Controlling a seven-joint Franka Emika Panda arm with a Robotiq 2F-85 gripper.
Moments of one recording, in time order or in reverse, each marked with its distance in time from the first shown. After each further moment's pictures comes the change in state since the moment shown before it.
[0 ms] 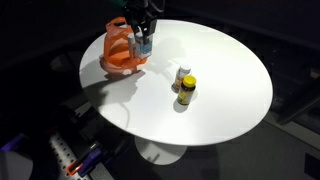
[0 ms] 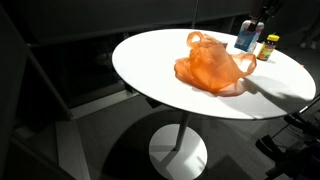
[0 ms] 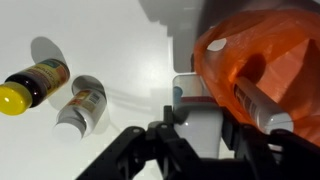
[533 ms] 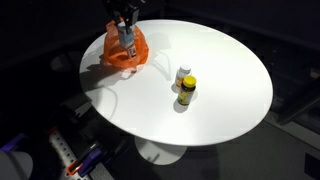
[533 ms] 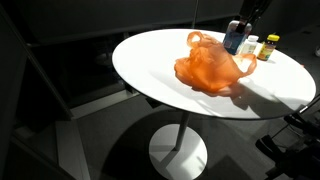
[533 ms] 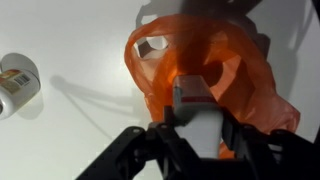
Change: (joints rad) arm 0.080 -0.019 0.061 -0.007 0.119 0.005 -0.120
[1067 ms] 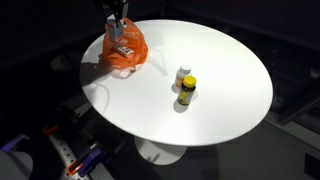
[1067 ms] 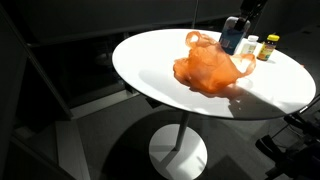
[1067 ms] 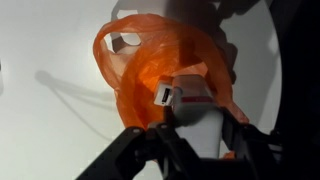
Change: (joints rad) arm 0.045 -0.049 0.018 -0.023 0.080 -0.009 -0.110
